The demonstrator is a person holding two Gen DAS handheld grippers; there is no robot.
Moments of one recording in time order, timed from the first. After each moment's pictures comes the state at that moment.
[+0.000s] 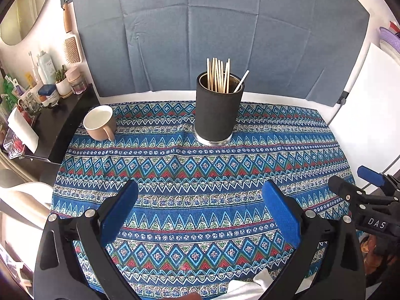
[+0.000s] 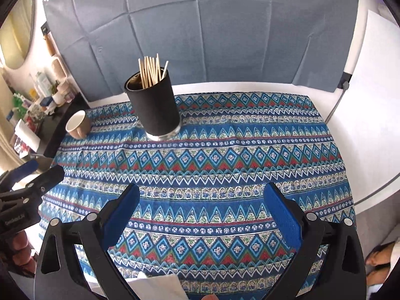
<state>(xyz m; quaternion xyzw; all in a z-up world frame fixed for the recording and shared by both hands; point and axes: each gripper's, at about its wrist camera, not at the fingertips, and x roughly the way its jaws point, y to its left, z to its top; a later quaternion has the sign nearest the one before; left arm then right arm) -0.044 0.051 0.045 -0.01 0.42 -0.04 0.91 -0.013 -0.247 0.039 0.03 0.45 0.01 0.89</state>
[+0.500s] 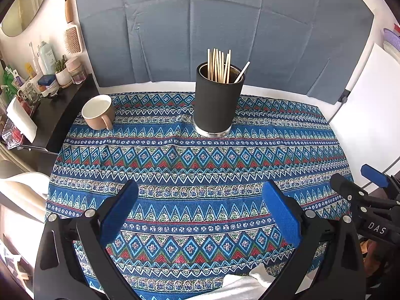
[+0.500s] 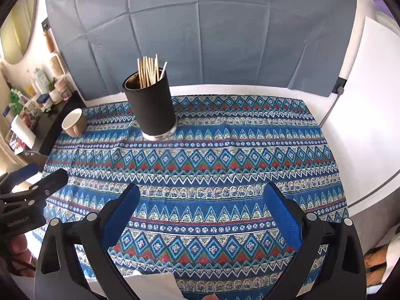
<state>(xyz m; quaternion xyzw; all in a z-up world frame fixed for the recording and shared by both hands) -0.046 0.050 0.038 -0.02 0.44 -0.04 0.90 -0.019 -0.245 0.040 0.02 0.44 -0.01 0.90</state>
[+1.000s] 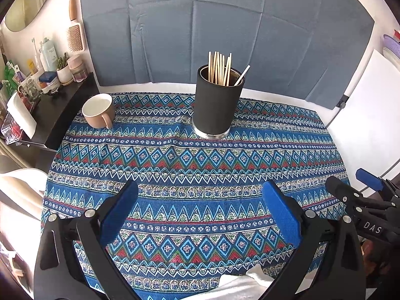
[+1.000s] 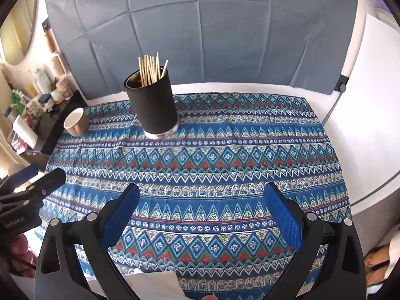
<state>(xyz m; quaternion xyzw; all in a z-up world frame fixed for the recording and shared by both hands) -0.050 0.053 0.040 -0.03 0.43 -0.04 0.90 -0.020 -0.244 0.040 0.02 0.44 0.00 0.90</state>
